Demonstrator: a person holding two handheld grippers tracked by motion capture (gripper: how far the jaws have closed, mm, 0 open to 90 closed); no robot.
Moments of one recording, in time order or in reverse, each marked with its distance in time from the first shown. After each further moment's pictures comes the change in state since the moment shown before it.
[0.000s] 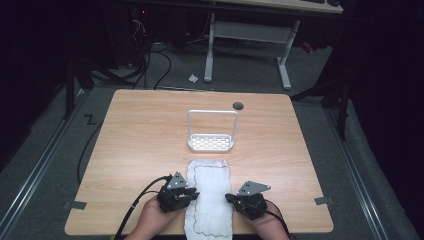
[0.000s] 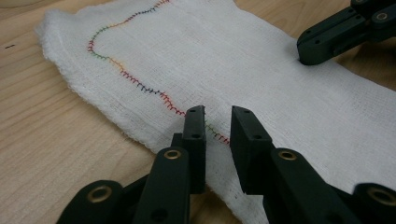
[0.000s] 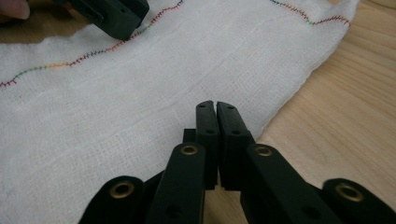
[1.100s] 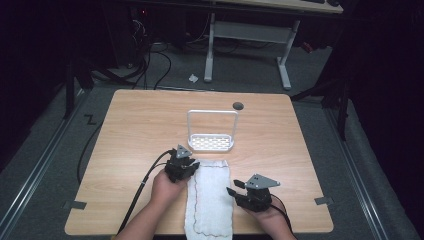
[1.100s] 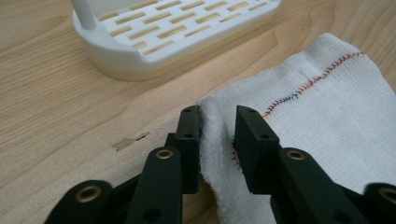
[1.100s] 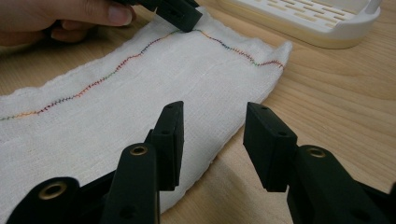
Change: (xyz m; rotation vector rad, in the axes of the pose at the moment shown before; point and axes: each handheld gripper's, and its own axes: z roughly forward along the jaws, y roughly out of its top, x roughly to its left) left arm 0.058 0.047 0.043 -0.037 0.215 -0.104; right arm -0.020 0.004 -0.006 -0.139 -0.058 0.048
